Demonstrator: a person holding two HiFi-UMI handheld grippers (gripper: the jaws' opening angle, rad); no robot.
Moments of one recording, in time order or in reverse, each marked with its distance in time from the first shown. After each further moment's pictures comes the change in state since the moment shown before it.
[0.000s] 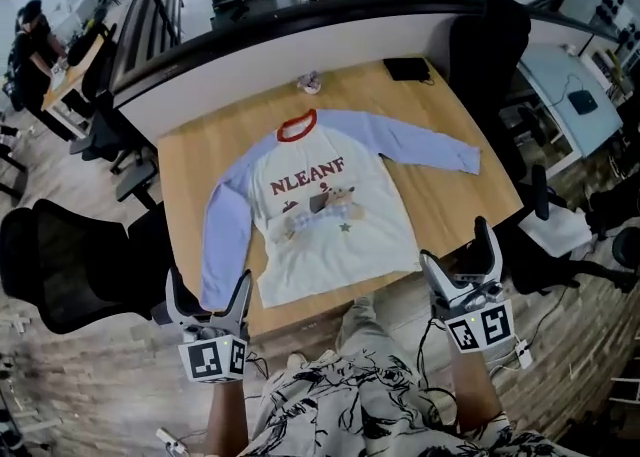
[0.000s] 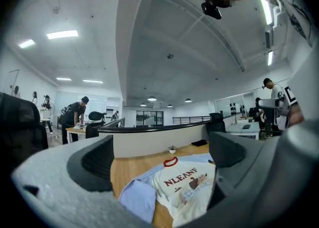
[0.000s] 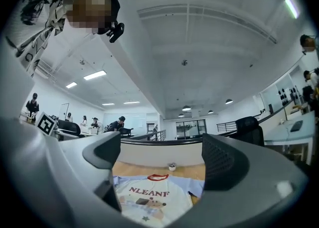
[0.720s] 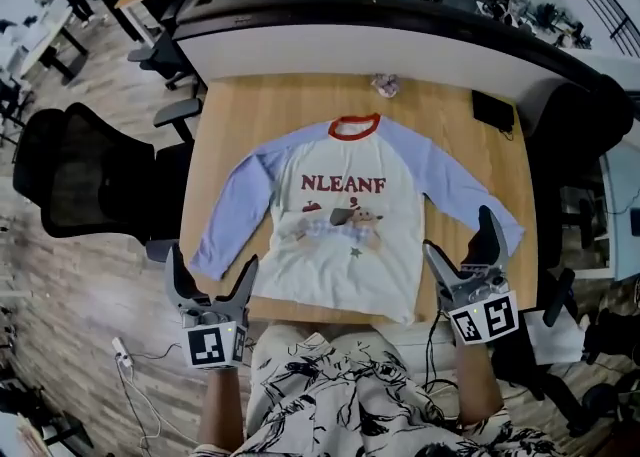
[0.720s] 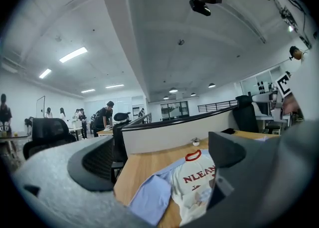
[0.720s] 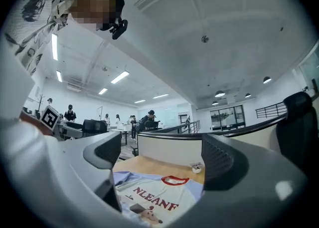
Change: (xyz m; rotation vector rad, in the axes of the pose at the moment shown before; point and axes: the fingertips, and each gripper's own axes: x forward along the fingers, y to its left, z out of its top) left arm 0.046 -0.022 0.013 0.096 0.105 0.348; right arm 0.177 -0.060 -0.039 0.046 0.118 0.439
